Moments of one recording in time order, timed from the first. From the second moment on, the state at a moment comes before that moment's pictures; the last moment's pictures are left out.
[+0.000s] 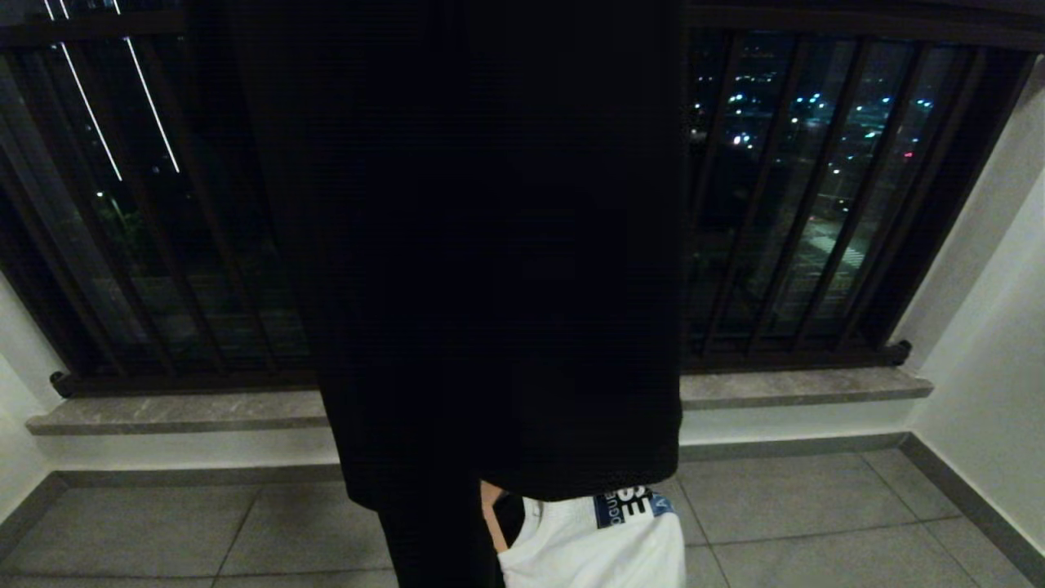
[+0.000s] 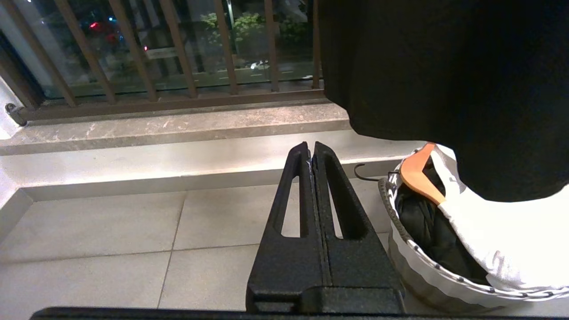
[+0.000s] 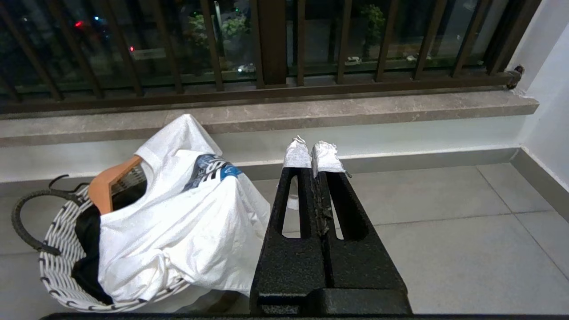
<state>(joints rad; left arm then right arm) 0.00 0.00 0.00 -0.01 -0.02 0.03 0.00 0.00 0.00 0.00 -0.03 0.05</state>
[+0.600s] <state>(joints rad) 0.00 0.00 0.00 -0.01 -0.02 0.03 0.00 0.00 0.00 0.00 -0.03 0.05</state>
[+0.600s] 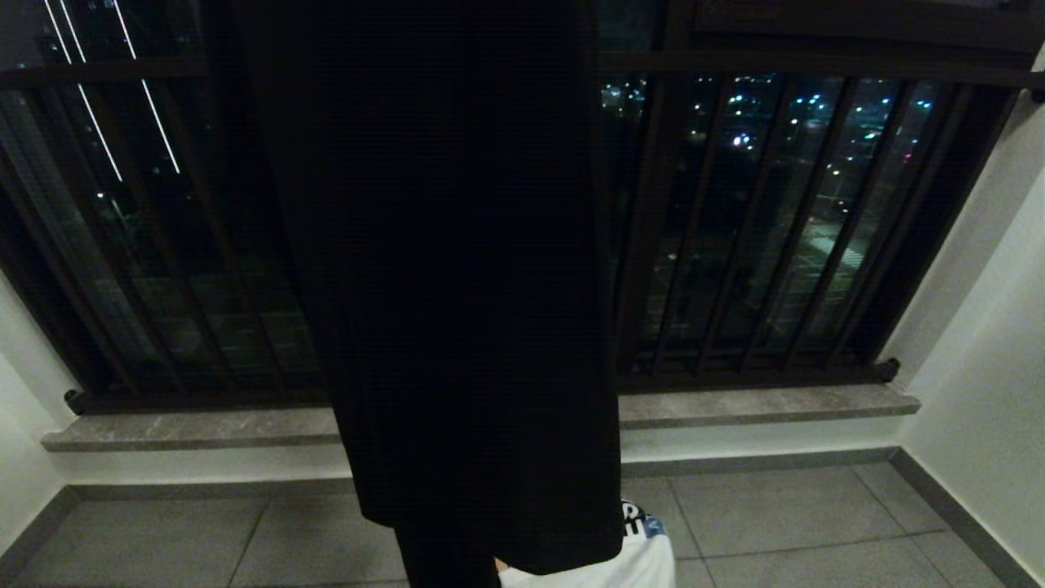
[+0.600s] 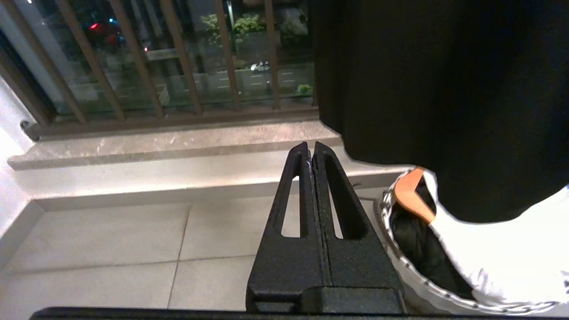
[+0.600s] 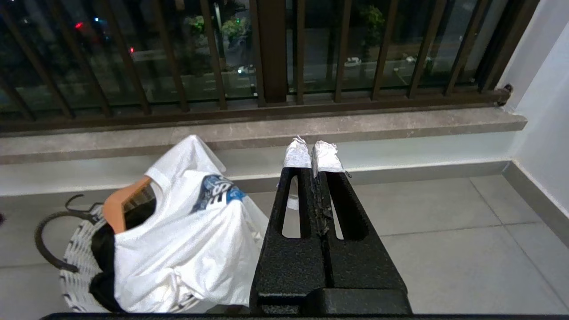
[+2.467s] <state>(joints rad) 0.00 0.00 0.00 -0.01 -0.02 0.03 0.00 0.00 0.00 0.00 -0.03 0.05</state>
